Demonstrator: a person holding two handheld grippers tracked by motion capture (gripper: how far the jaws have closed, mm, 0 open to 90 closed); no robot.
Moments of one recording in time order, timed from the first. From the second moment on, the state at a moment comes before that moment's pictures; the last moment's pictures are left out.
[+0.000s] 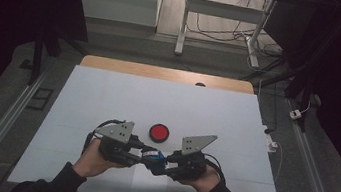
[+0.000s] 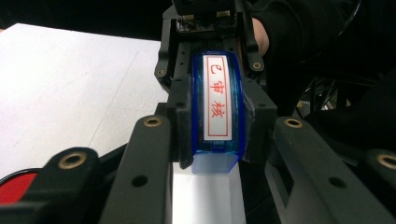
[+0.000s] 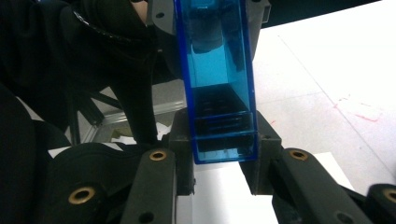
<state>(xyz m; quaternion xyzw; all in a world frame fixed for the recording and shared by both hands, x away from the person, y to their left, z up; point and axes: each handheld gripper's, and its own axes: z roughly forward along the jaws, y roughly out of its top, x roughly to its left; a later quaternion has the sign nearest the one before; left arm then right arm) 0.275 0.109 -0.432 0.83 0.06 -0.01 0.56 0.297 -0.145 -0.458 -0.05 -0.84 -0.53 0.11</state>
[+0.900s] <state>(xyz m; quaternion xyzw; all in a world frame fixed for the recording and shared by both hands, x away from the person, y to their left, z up) 0.274 0.110 -0.428 0.85 0.10 0.02 0.52 0.289 -0.149 -0.456 -0.09 -0.87 -0.48 0.02</state>
